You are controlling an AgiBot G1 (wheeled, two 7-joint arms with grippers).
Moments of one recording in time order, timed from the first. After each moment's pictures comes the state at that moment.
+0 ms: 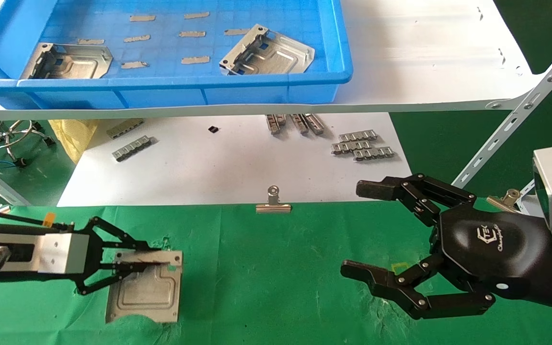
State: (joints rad) left arm -1.60 0.73 0.90 -0.50 1.08 1.49 0.69; right arm 1.06 -0.55 -0.38 1.20 -0.62 -1.40 0.11
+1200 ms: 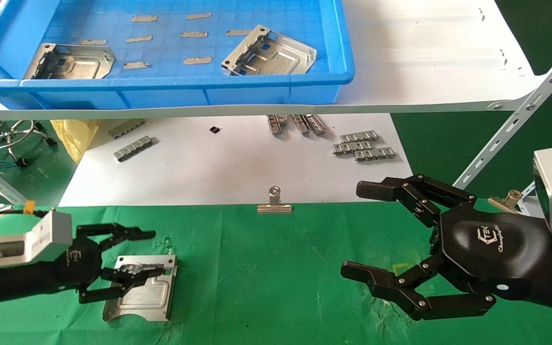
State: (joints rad) left arm -1.49 0.78 0.86 -0.22 0.88 1.60 0.56; right arm 1.06 -0.55 -0.38 1.20 -0.62 -1.40 0.11
